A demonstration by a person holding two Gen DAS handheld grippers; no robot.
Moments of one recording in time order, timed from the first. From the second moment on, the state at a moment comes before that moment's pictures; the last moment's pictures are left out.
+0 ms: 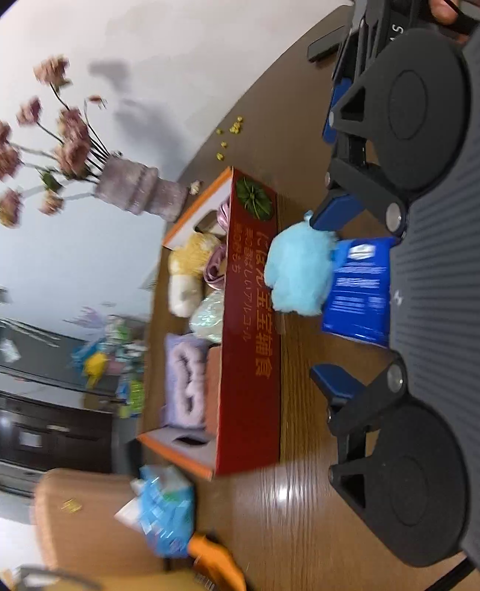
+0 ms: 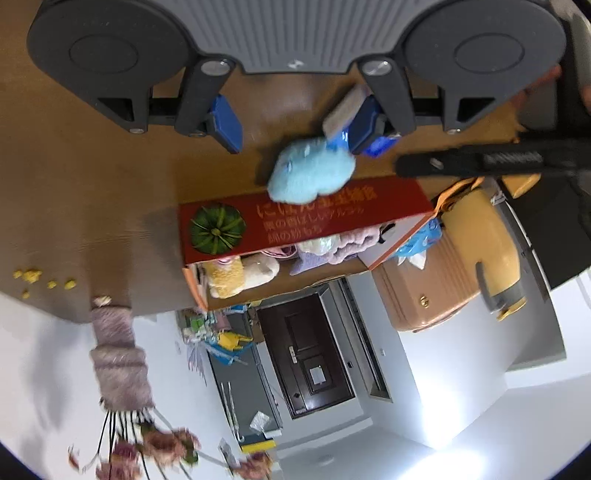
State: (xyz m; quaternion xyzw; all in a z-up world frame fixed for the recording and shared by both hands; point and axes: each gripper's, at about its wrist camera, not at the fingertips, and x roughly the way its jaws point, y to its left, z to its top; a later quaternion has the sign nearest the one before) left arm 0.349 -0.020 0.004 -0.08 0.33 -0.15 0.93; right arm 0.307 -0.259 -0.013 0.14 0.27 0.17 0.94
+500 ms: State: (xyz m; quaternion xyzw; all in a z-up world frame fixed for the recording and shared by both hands) left arm 0.409 -0.010 -0.030 -0.19 0.37 -0.20 0.89; right arm 0.395 -0.246 -0.049 0.24 0.31 0.20 0.90
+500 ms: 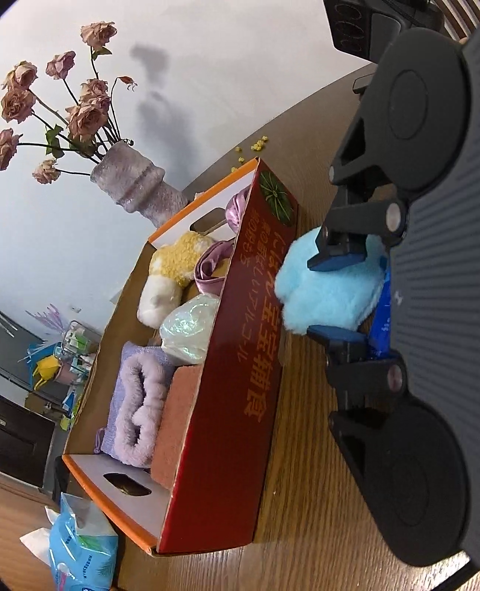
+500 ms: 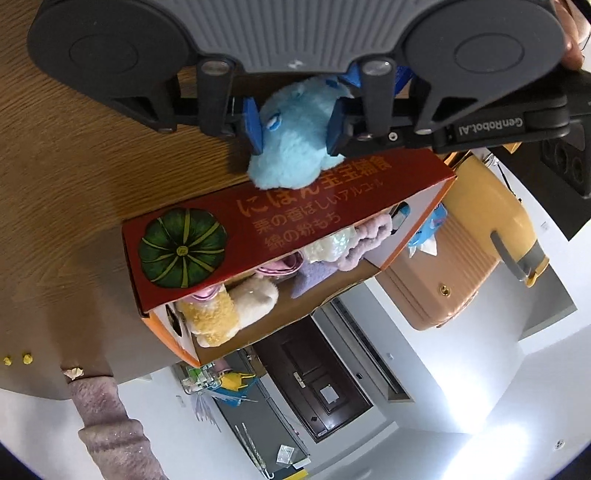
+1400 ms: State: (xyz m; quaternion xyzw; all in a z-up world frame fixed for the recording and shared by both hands) left arm 0.422 -0.018 -0.012 -0.16 0.41 -0.19 0.88; right arm 0.372 -0.268 -0.040 0.28 0.31 0.18 0.89
